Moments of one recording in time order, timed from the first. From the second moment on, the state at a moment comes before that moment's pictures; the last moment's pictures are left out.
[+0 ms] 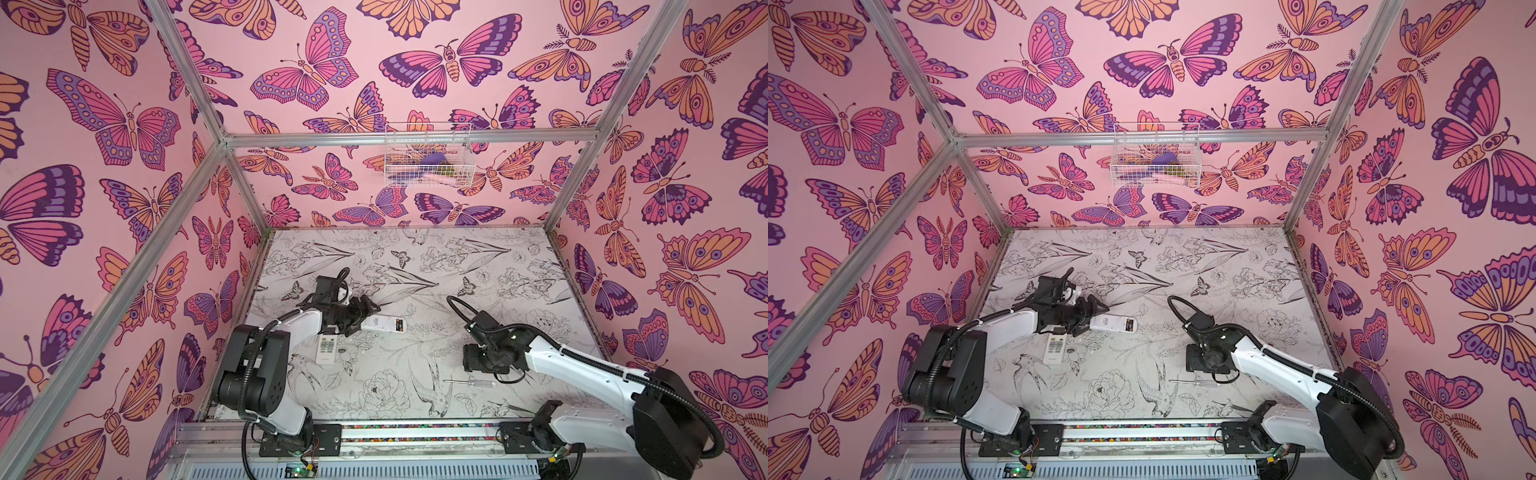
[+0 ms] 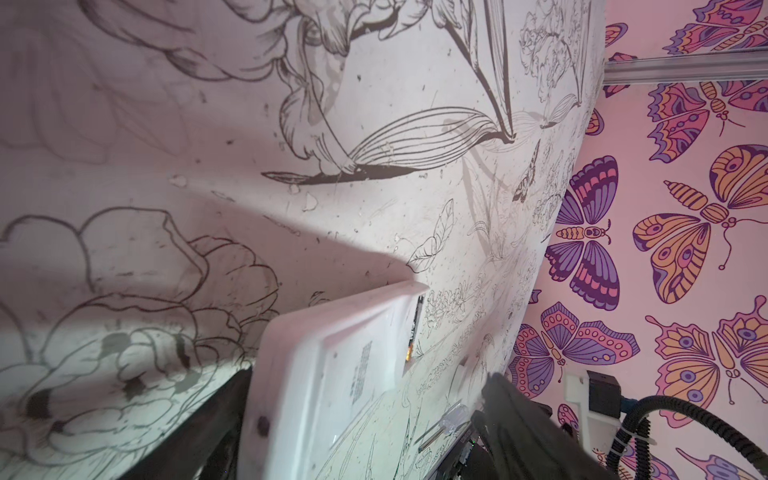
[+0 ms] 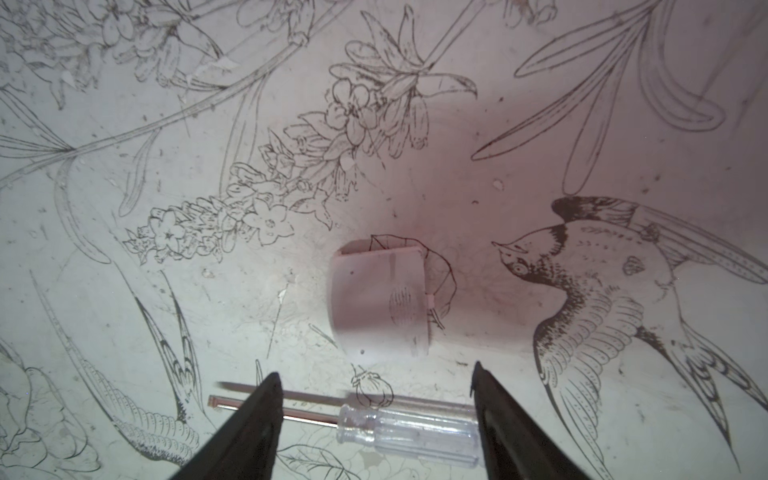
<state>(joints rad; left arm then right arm) -0.20 1.57 0.76 -0.18 0.63 -0.77 0.71 1.23 0.66 -0.75 0.05 0.77</state>
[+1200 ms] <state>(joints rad) -0.18 1.52 0.86 -0.28 0.60 -0.66 0.52 1.42 0.69 -0.70 0.08 0.64</state>
